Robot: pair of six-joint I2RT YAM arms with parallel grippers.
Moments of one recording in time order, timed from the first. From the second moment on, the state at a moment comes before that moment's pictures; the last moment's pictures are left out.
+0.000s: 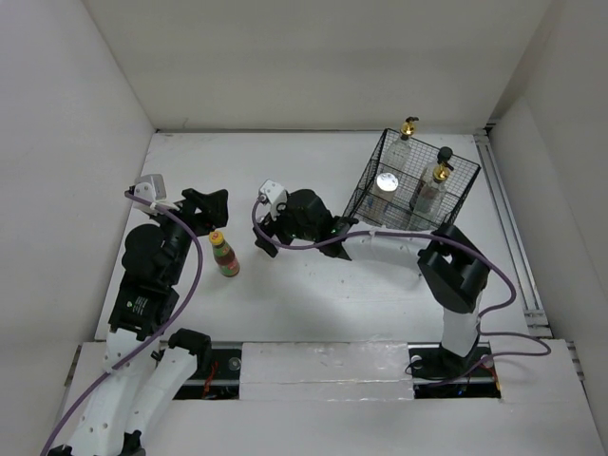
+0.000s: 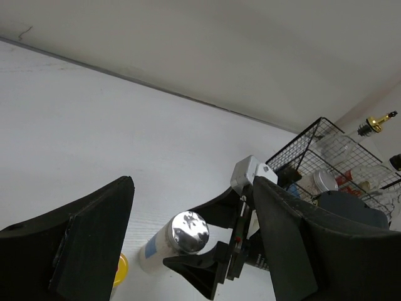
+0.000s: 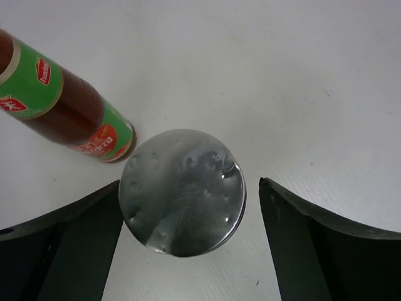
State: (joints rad) left arm -0.29 0.57 0.82 -0.26 -0.13 -0.49; right arm 0.93 1.88 1.30 0.16 -0.13 -0.01
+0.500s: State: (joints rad) left arm -0.29 0.57 0.82 -0.26 -0.13 -0.49; right arm 0.93 1.62 1.13 0.20 0.01 0.05
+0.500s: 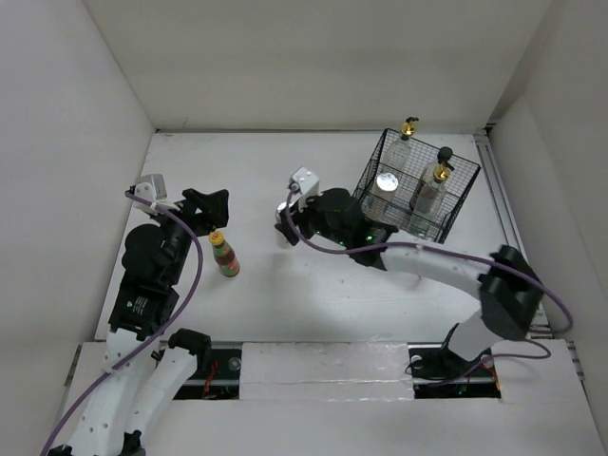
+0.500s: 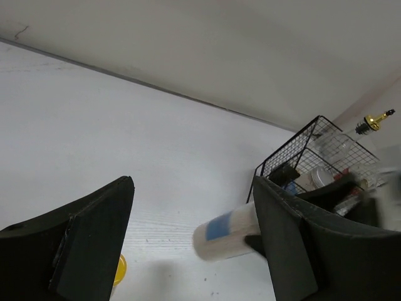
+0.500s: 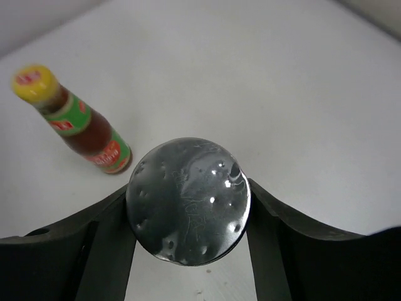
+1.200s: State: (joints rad) left arm -0.29 0.70 0.82 -0.25 0.06 -0.46; right arm 0.64 1.08 0.88 0.01 0.19 0.06
